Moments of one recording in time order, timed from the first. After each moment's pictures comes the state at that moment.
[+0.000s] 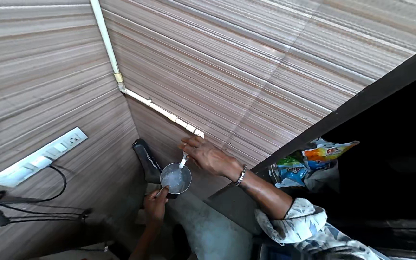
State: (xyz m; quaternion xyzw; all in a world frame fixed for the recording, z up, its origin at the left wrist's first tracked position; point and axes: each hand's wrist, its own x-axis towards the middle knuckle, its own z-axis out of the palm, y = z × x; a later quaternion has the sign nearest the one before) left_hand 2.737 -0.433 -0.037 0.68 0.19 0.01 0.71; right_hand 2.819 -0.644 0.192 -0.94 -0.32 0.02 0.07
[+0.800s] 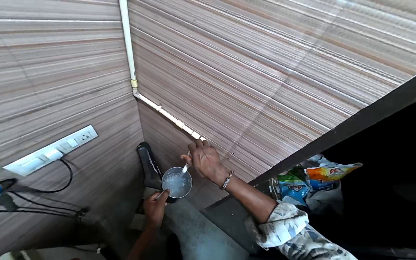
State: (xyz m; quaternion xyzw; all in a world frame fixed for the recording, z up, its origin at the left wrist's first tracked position) left_hand 2.736 -0.431 -0.034 0.68 0.20 0.03 0.70; right_hand 2.826 -0.610 0.180 -0.99 -0.15 -0.01 -0.05
